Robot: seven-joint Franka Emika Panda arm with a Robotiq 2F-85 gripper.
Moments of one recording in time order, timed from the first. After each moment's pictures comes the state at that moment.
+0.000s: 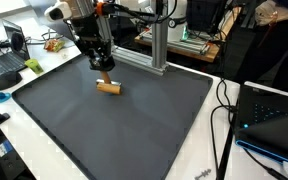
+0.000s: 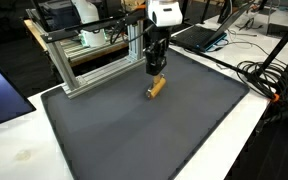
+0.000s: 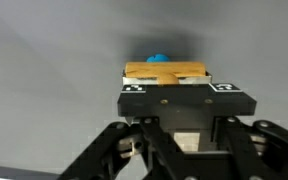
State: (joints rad) arm -0.08 0.37 0.02 -1.87 0.04 2.26 -0.34
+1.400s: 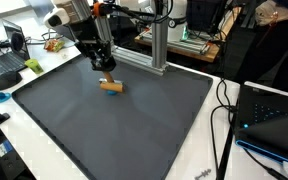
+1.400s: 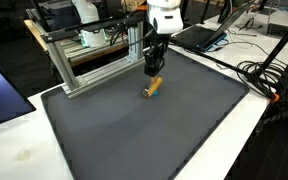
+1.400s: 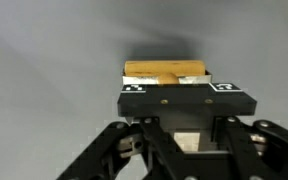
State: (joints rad) arm -0.09 0.42 0.02 -1.79 0.05 2.14 -0.34
